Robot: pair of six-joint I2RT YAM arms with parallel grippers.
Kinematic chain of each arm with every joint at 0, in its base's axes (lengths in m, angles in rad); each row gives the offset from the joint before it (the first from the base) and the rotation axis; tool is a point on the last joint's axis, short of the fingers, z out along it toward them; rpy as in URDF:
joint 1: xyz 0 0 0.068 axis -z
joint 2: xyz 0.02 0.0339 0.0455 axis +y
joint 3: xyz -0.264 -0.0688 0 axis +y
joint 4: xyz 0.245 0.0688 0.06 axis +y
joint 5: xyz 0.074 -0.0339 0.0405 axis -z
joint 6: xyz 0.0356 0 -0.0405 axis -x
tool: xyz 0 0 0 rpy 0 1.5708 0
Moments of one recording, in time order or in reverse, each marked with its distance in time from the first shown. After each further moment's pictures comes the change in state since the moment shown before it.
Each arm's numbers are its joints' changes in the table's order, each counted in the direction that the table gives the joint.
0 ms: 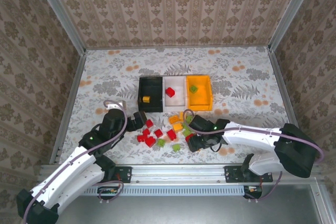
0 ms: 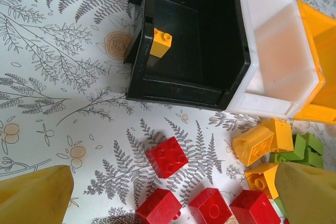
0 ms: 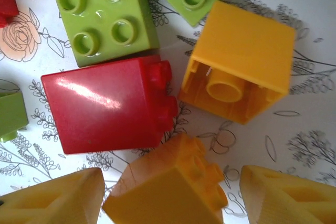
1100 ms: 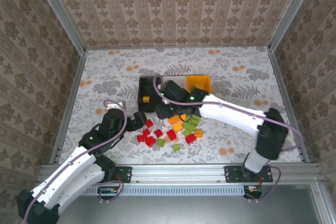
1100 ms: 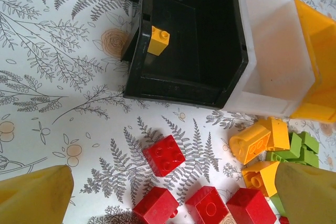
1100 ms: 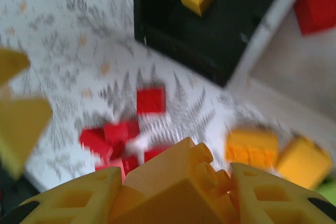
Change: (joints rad) left arm -0.016 -0.005 0.000 0.000 0.026 0.002; right arm 0.016 0.376 -0.805 0.079 0.012 0.146
